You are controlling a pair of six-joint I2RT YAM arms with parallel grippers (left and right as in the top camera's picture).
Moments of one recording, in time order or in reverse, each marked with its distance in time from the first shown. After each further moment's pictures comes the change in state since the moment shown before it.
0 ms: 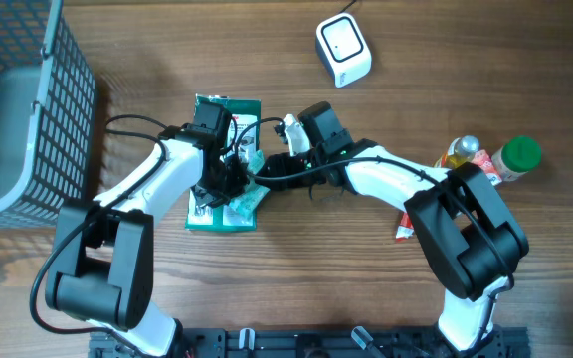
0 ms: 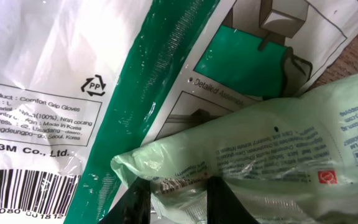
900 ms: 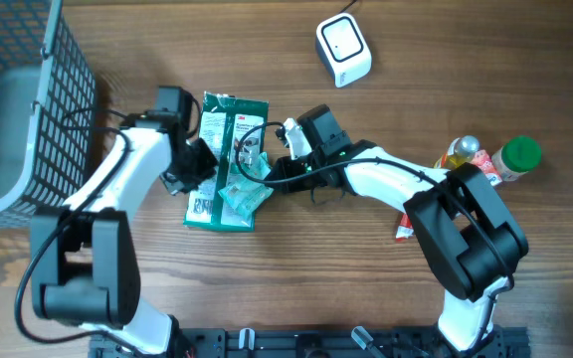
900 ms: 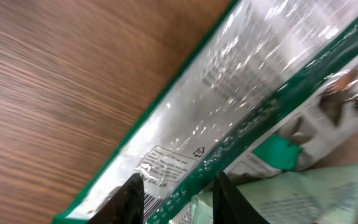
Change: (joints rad) left arm 0.172 -0.025 0.088 -0.075 -0.066 0.035; right arm 0.006 -0.002 -0.003 -0.050 0.053 -0.040
